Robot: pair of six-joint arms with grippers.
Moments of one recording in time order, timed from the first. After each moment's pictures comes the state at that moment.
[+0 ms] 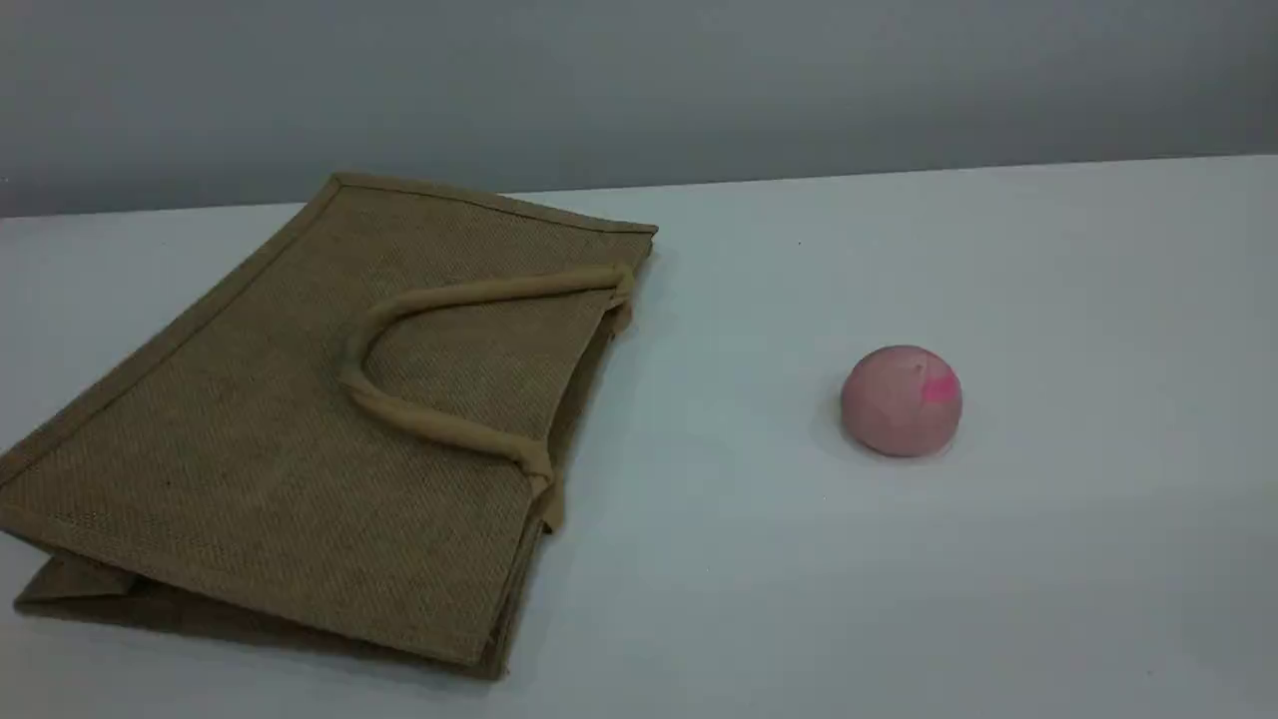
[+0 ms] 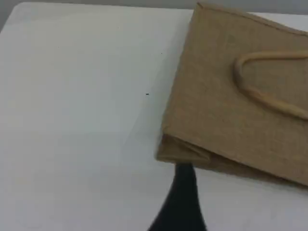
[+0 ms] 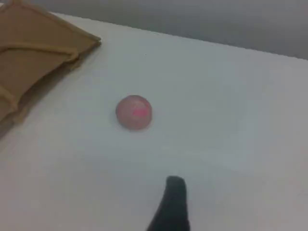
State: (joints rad) left arm -0.04 0.00 -0.50 0.05 1.08 -0.08; right arm 0.01 0.00 -0.51 0.16 1.08 -0.22
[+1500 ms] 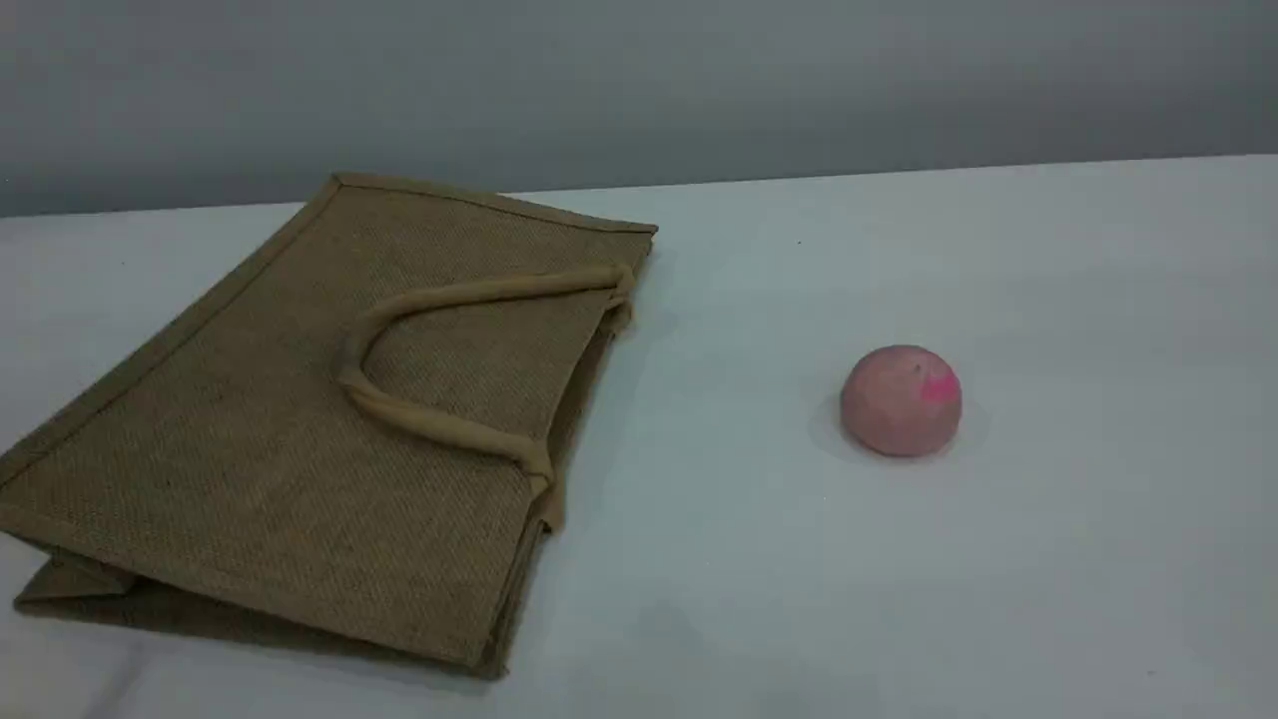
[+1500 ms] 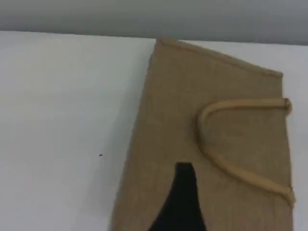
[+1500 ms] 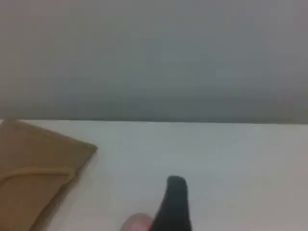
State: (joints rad) left arm -0.11 0.79 -0.72 -0.01 0.60 -0.11; right arm 0.01 0.64 -0.77 0.19 0.60 -0.10
